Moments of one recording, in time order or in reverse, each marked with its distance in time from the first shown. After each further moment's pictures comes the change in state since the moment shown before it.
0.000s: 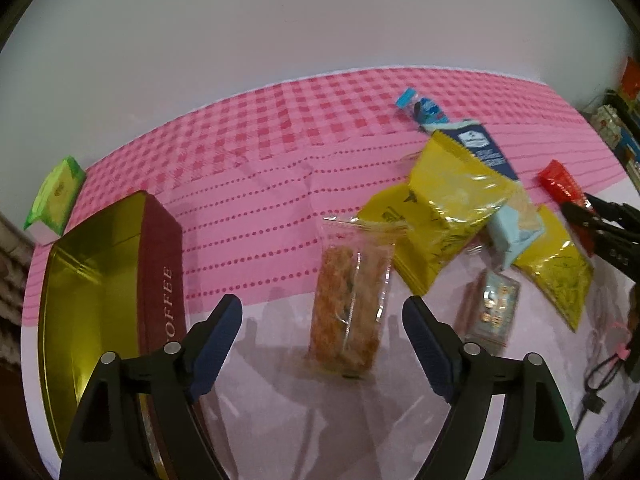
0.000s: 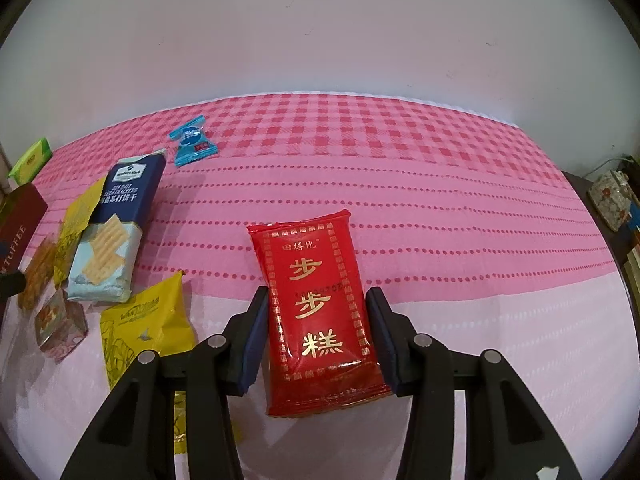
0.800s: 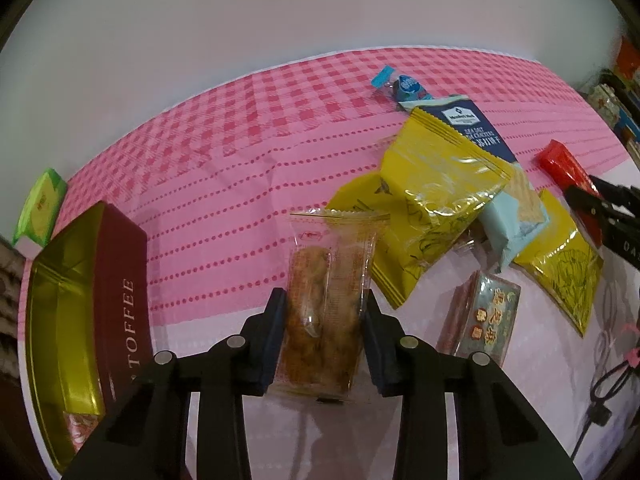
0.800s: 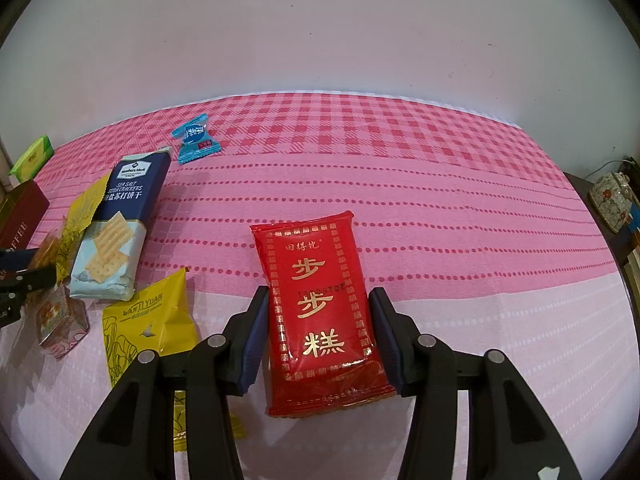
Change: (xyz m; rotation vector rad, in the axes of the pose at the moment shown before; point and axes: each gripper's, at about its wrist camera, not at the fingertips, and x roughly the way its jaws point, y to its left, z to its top) left arm 0.018 -0.025 0.003 0.060 0.033 0.005; right arm -0.001 0.001 -0.002 -0.003 -0.002 -0.001
